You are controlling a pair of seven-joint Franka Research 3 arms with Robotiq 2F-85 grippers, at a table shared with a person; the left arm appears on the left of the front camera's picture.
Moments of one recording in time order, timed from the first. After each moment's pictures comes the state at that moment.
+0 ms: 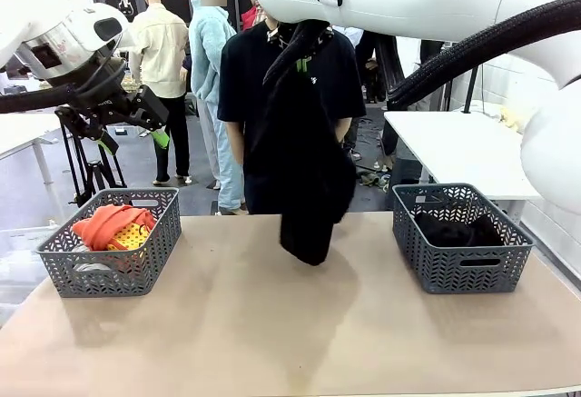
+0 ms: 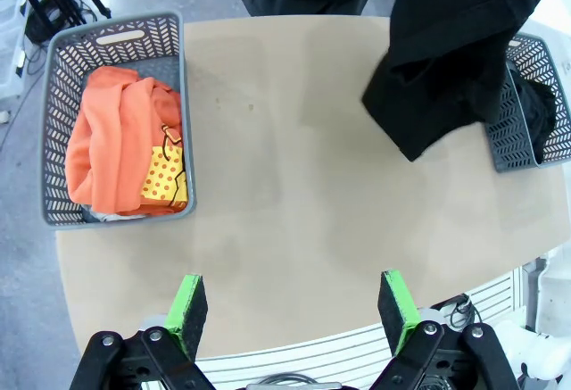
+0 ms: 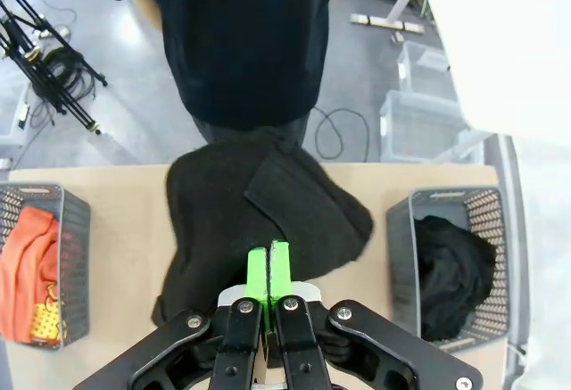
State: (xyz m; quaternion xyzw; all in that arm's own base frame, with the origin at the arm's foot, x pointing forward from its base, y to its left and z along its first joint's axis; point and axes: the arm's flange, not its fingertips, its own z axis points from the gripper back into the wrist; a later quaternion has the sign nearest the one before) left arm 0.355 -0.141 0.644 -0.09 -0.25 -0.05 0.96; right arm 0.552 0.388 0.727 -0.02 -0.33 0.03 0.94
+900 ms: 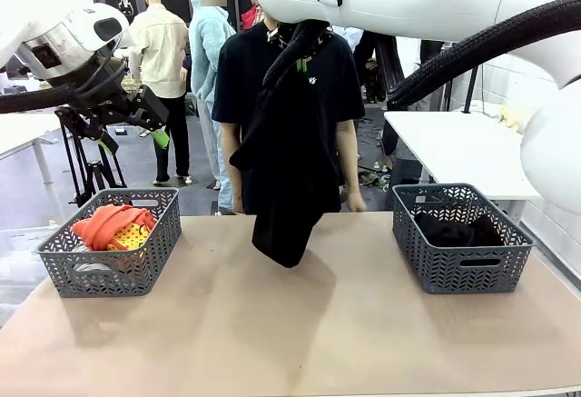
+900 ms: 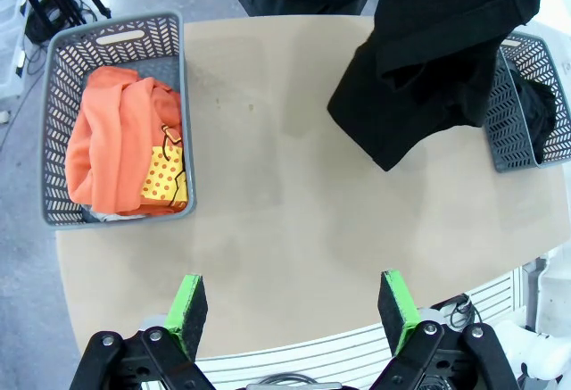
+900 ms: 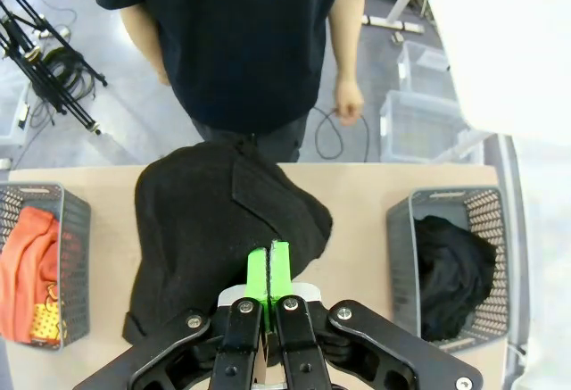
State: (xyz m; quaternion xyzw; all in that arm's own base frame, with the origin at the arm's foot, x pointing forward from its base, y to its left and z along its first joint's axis) left arm 0.355 -0.141 0.644 -0.09 -0.25 -0.05 0.96; right arm 0.552 0.388 0.727 -0.02 -0.33 0.03 0.94
